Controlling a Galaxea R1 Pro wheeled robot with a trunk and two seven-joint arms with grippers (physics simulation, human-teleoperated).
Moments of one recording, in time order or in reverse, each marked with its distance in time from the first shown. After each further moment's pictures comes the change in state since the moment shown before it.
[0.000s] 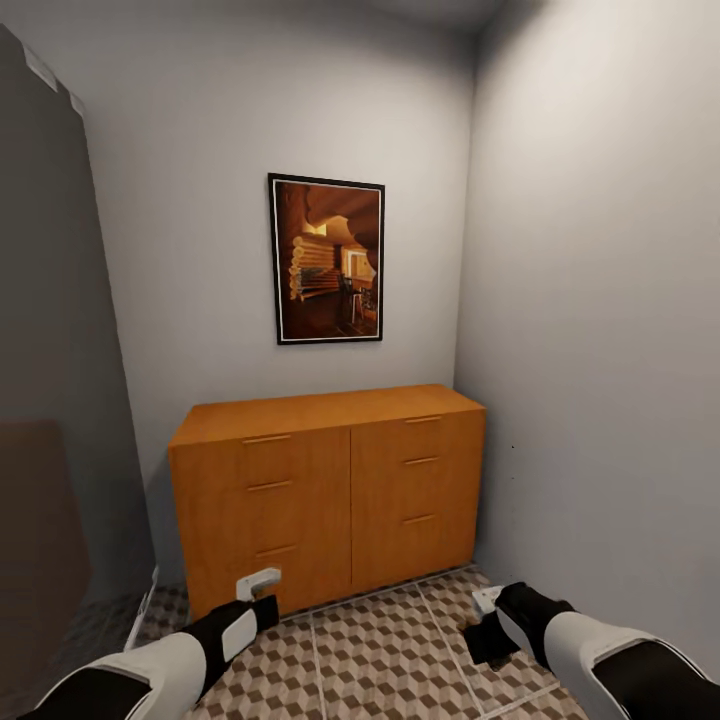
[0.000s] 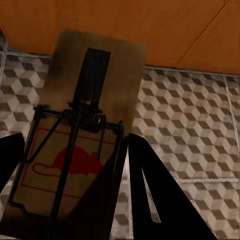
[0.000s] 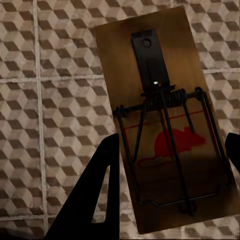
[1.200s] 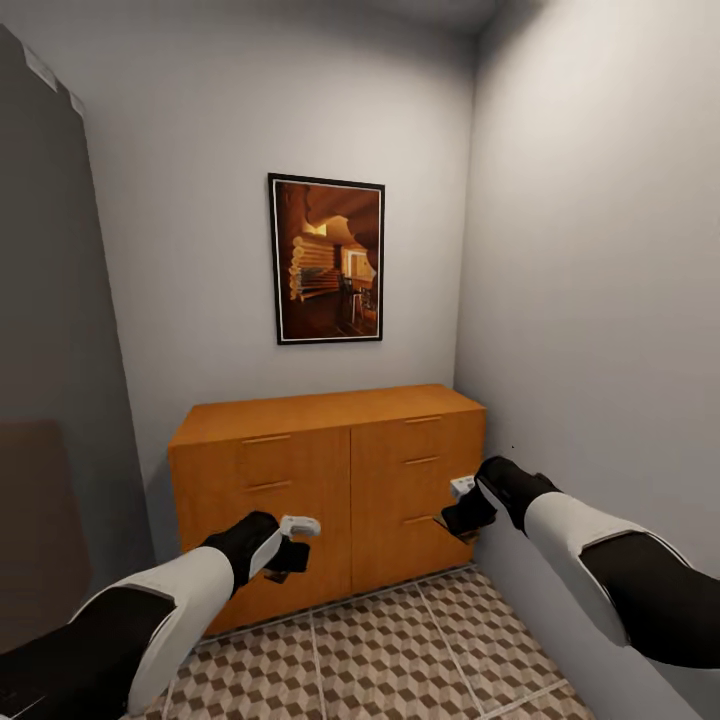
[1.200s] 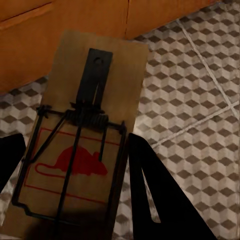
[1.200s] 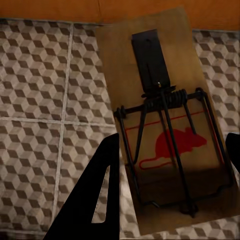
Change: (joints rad) left arm -0.211 -0.048 -0.010 -0.064 -0.394 0.462 -0.205; right arm -0.312 0.006 0.002 -0.126 0.141 0.297 0.222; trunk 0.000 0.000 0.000
